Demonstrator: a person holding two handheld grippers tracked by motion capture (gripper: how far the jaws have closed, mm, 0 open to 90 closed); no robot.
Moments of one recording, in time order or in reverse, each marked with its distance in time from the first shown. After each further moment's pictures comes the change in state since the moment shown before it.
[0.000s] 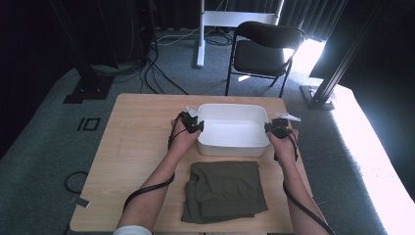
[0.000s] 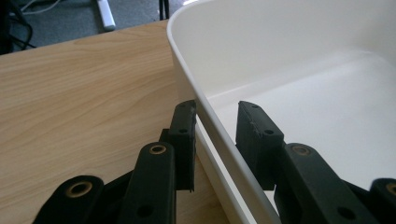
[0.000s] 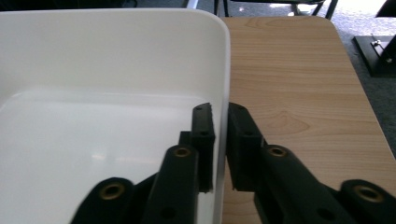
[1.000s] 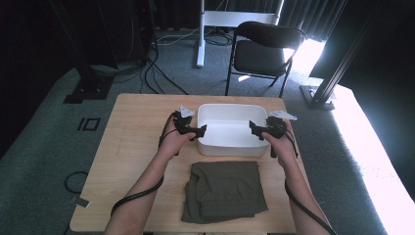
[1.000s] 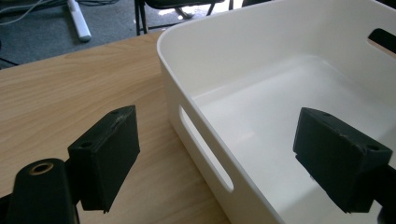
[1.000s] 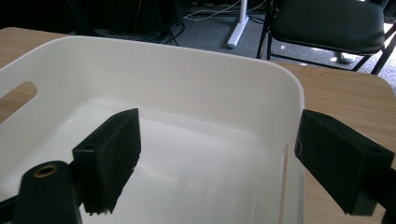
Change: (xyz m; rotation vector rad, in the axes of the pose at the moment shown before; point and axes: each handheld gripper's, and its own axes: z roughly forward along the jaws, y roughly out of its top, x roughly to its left) left arm 0.009 0.001 -0.044 -0.042 -0.116 0.030; right arm 0.024 0.010 -0.014 -0.106 0.155 -0.146
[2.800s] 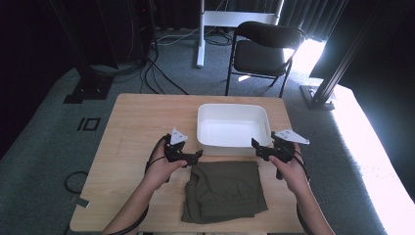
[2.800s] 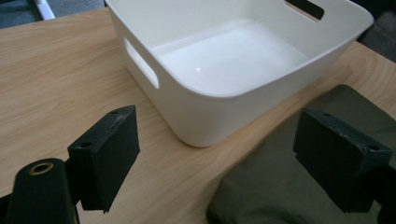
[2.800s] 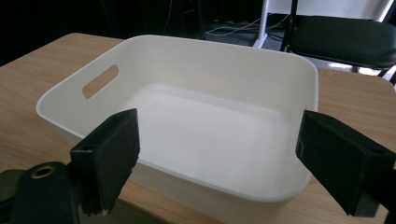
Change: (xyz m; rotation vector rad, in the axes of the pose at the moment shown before) left arm -0.038 -0.050 -0.077 0.015 -0.097 0.049; right arm 0.030 -0.031 -0.085 -0.078 0.079 -0.033
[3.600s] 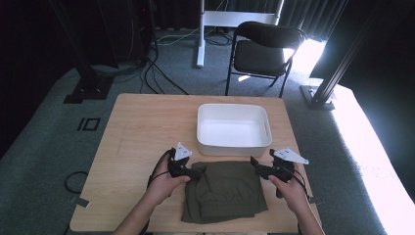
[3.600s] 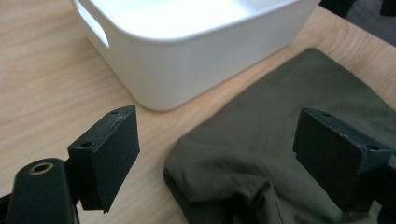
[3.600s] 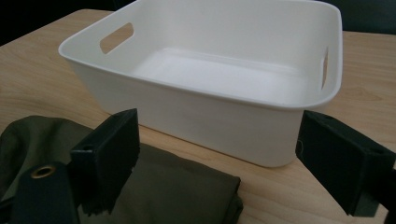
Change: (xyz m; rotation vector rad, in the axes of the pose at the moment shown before) left arm -0.027 -0.032 -0.003 0.041 -0.052 0.014; right arm 0.013 -0.049 -0.018 0.043 0.024 0.013
